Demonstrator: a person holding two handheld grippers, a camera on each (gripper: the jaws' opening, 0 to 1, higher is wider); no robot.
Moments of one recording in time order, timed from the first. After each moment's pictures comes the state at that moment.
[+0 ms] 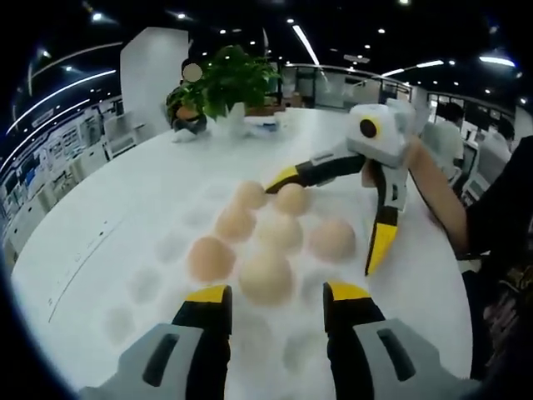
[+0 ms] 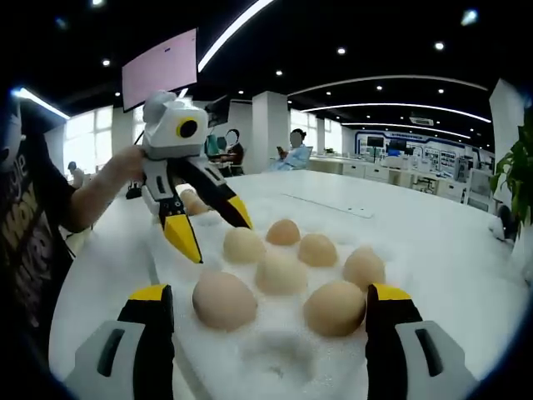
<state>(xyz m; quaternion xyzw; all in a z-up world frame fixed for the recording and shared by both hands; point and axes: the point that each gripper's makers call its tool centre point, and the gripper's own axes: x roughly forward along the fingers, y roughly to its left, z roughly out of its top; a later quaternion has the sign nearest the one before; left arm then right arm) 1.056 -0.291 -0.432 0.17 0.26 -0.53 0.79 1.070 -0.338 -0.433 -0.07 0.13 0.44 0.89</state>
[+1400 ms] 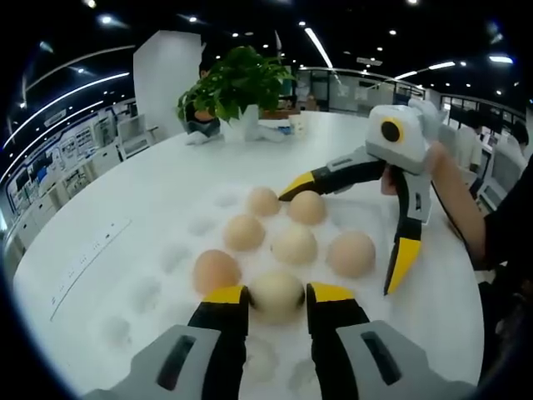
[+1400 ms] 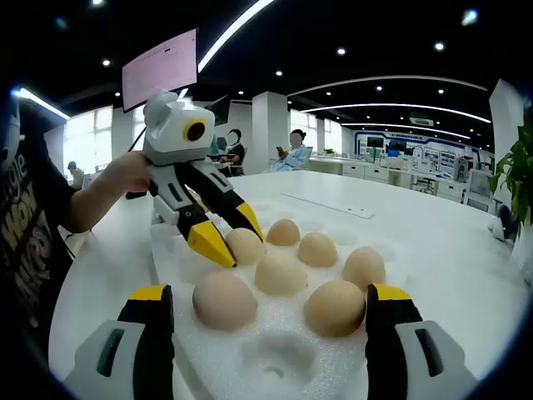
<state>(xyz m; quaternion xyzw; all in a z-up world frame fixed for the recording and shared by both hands) 1.086 -0.288 -0.430 0.17 0.25 -0.50 0.81 1.069 -0.338 -0.432 -0.07 0.13 0.44 0.89</state>
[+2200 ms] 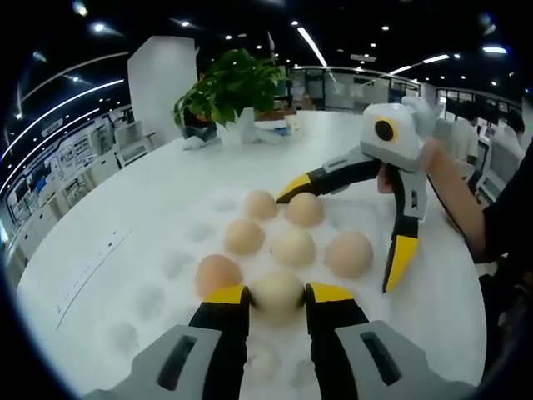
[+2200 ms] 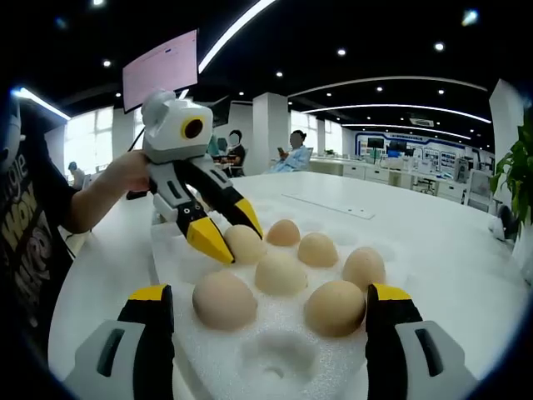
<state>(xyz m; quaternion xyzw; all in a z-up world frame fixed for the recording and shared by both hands) 1.082 -0.289 -0.425 0.18 0.24 -0.51 0.81 1.069 -0.339 -0.432 -0.07 0.13 0.44 0.89</state>
